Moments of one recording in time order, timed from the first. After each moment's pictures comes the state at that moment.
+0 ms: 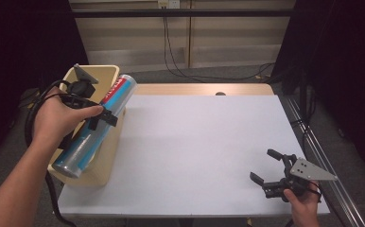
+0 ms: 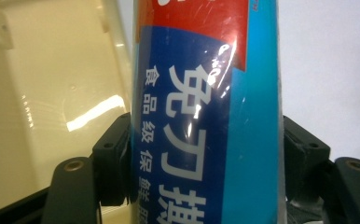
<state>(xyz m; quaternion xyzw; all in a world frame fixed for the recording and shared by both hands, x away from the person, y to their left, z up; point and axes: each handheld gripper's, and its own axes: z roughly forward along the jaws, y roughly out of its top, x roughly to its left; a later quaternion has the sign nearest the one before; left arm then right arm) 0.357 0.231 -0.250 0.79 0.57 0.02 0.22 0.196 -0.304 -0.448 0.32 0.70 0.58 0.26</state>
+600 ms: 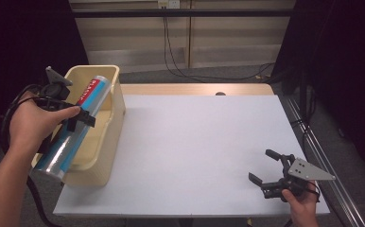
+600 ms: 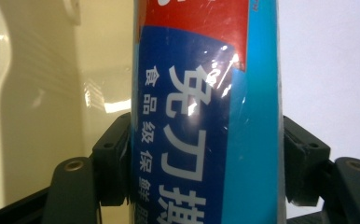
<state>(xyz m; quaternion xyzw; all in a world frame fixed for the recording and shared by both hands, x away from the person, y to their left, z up) 0.355 0.278 -0.256 0.75 0.63 0.04 0.20 0.197 -0.301 -0.449 0.32 0.70 0.58 0.26</state>
